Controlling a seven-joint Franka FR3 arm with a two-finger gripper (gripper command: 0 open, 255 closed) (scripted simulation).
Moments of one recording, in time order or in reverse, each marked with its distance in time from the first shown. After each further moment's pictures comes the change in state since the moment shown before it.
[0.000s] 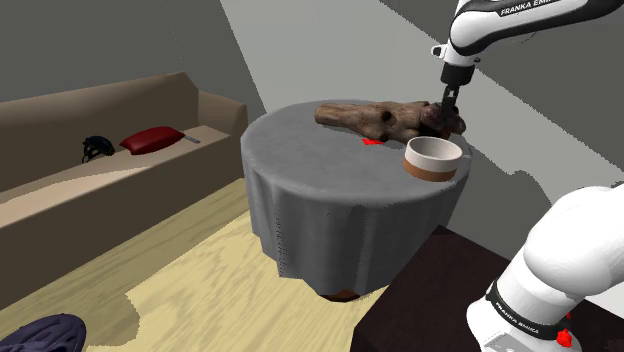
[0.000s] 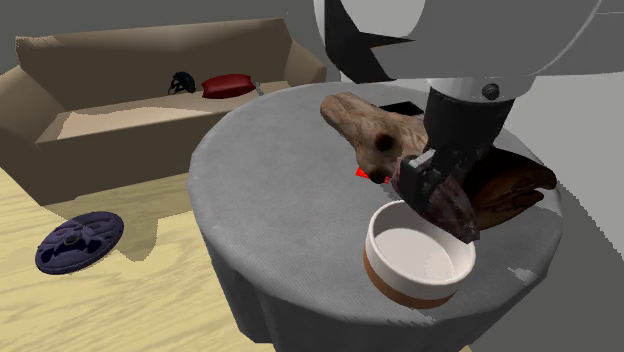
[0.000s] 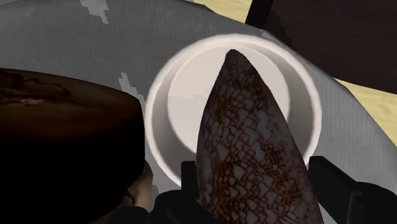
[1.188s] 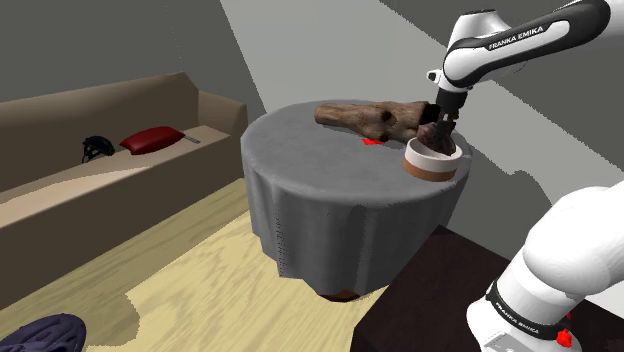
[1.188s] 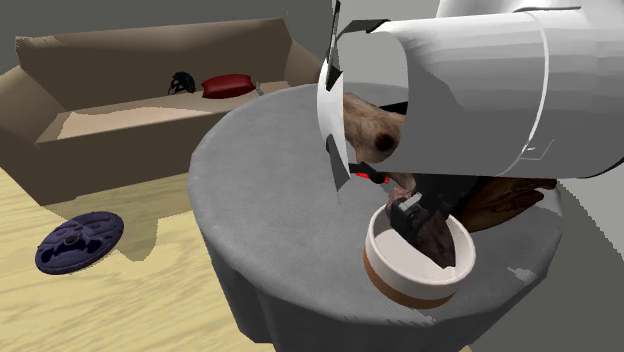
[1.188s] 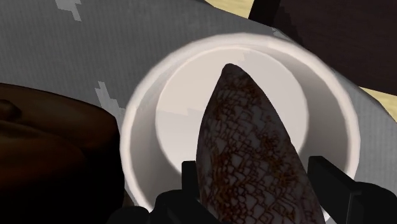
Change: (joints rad) arm -0.010 0.029 -0.032 -0.143 -0.024 0.172 0.011
